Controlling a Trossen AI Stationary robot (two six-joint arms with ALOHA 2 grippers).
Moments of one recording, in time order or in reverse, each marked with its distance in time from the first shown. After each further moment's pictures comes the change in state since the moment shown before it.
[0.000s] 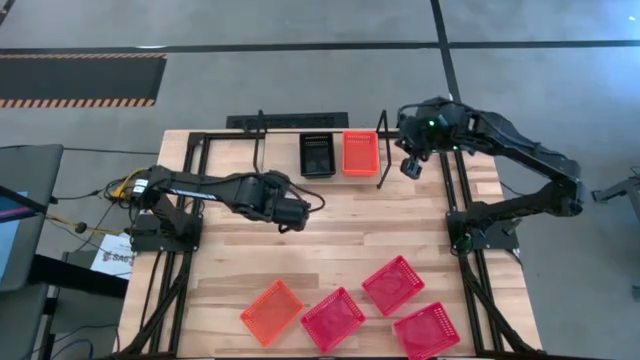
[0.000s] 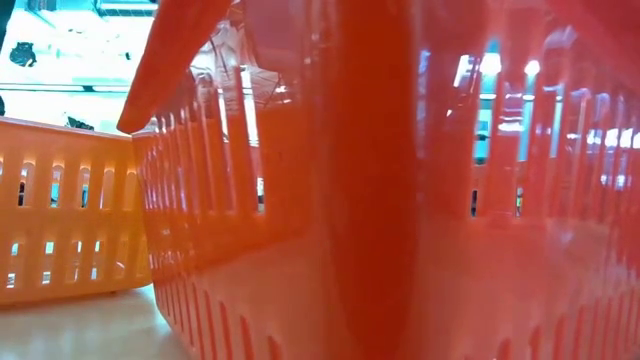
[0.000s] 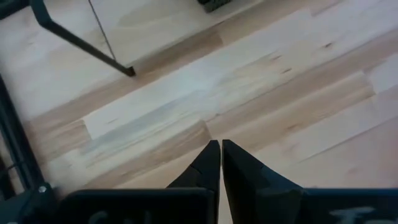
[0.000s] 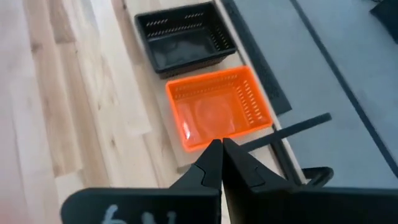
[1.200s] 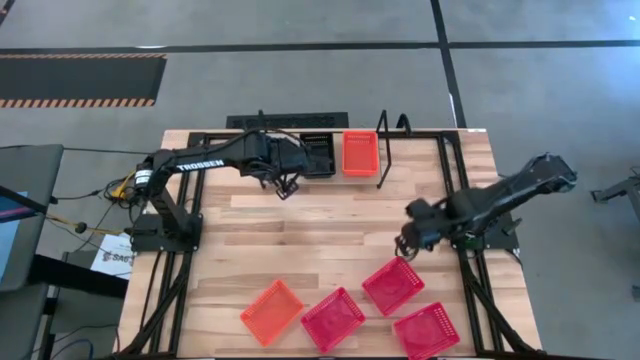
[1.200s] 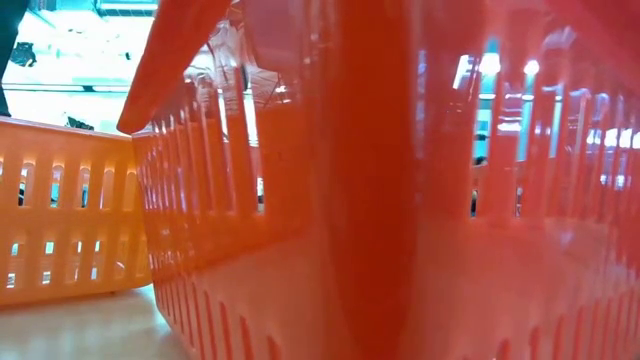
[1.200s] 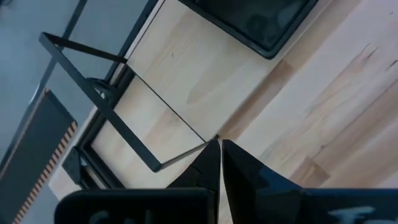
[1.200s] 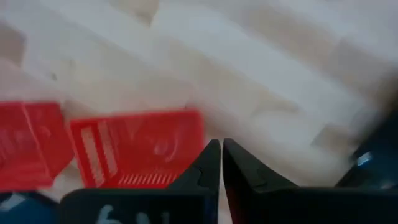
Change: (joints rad) left arm 0.311 -0.008 -0.022 0.040 -0.062 0.788; right arm 0.808 0.048 -0.342 -0.179 -0.057 1.644
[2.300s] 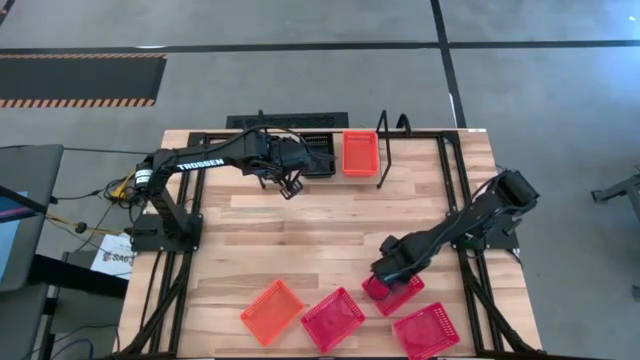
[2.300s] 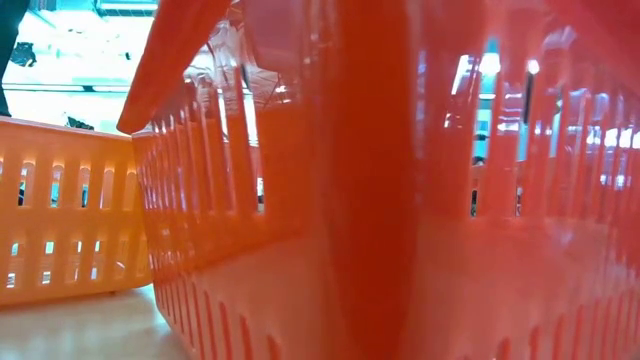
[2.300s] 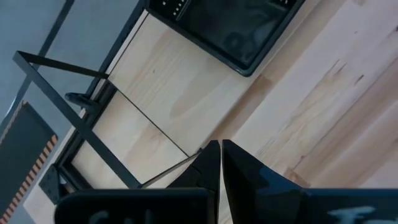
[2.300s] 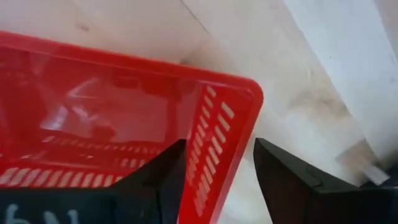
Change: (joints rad) left arm 0.006 0.000 0.000 0.081 0.045 0.040; right arm 0.079 0.451 -0.010 0.145 -0.143 -0.260
